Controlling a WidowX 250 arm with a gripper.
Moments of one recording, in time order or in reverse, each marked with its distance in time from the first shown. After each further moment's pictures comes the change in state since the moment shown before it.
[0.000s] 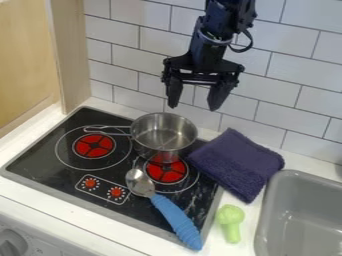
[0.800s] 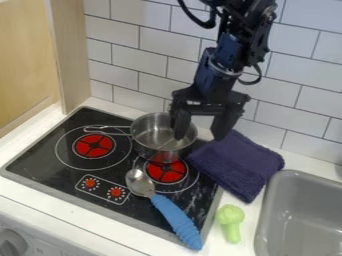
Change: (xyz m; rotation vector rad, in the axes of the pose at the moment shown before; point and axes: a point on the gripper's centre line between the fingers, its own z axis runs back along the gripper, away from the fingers) arm -0.040 -0.002 -0.014 0.067 0.065 0.129
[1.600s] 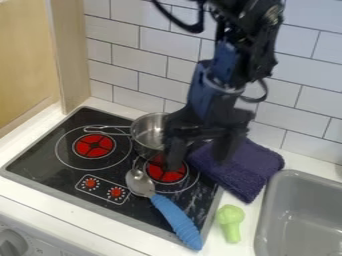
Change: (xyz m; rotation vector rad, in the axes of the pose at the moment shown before) arm -0.059 0.034 0.013 -0.040 0.027 0.040
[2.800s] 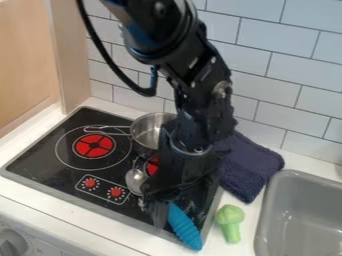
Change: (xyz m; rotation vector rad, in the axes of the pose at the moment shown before) arm -0.023 0.020 -0.056 -0.052 0.076 0.255
